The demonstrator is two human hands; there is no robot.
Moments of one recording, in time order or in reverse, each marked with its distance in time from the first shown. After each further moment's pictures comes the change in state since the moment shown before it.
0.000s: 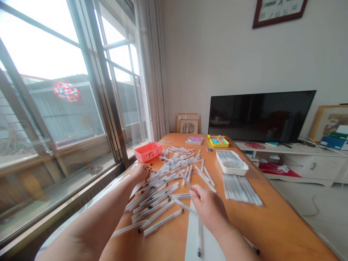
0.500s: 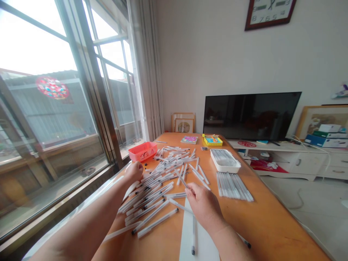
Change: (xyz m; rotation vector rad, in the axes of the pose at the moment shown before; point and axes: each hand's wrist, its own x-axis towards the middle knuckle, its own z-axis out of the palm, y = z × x) left_hand -0.004 0.014 -0.002 -0.081 0.020 0.007; right_hand 0.002 0.000 -0.002 -0.043 0.037 -0.003
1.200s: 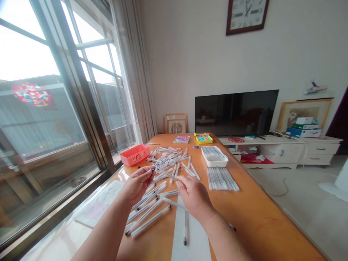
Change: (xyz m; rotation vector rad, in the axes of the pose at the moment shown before) left_hand -0.114 0.086 0.010 -1.282 -0.442 -0.094; right_hand 0.003 -0.003 -0.013 0.107 0.128 -0.225
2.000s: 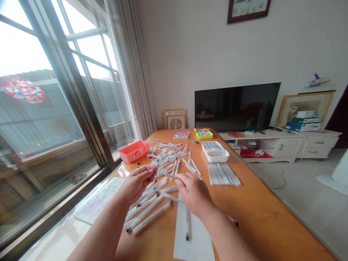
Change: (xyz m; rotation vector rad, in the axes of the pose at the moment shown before) left_hand -0.005 0.001 -0.005 0.093 -0.126 -0.029; right_hand -0.002 -0.003 0.004 -0.040 -0.026 -0.009
